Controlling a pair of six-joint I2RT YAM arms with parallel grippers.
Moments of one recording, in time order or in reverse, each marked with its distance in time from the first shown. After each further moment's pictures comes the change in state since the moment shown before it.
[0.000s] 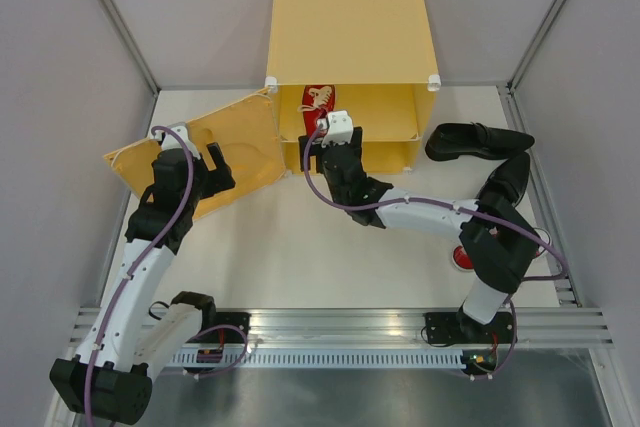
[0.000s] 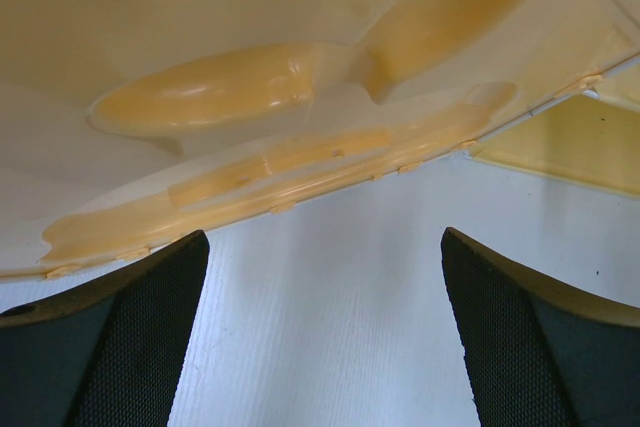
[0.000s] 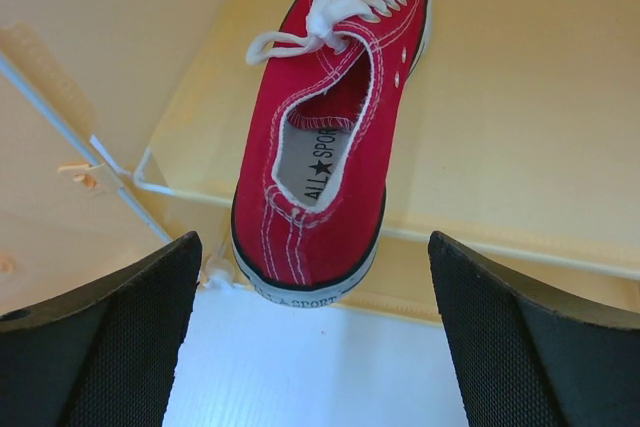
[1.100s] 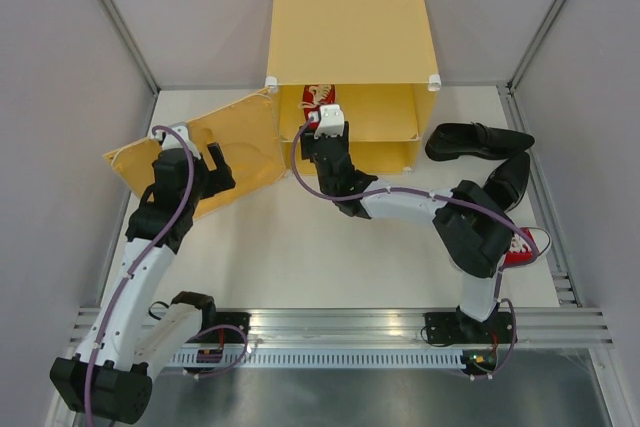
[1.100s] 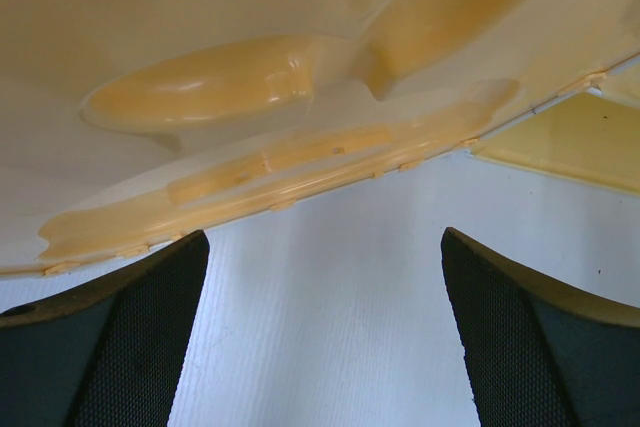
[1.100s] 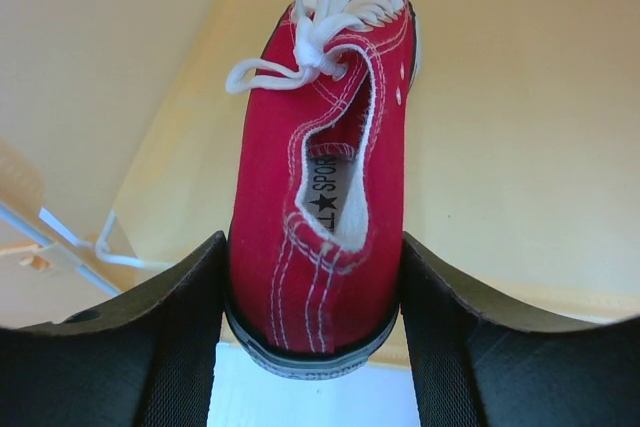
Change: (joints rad) left arm 0.000 0.003 0.000 -0.002 0.001 0.000; right arm -0.027 0.166 0.116 0.090 0.079 -0.051
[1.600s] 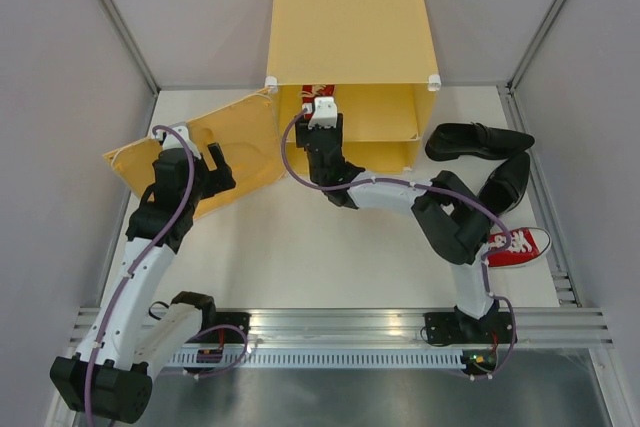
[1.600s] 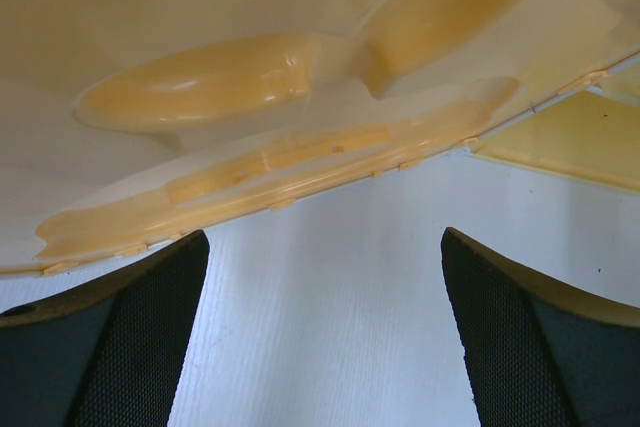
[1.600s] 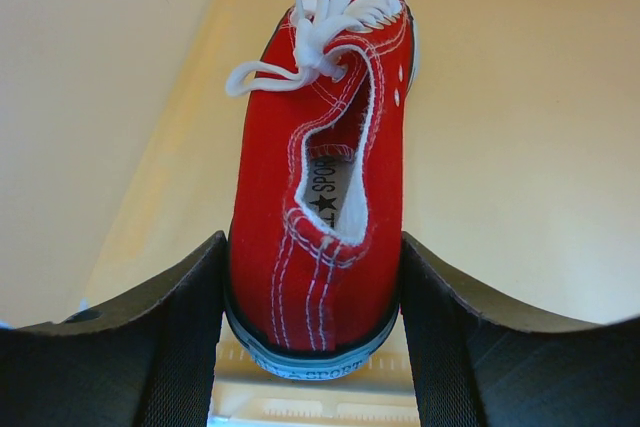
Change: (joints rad) left arm 0.000 0.005 0.000 -0.001 0.003 0.000; right arm -0.029 0.143 0.137 0.082 0.042 -0.040
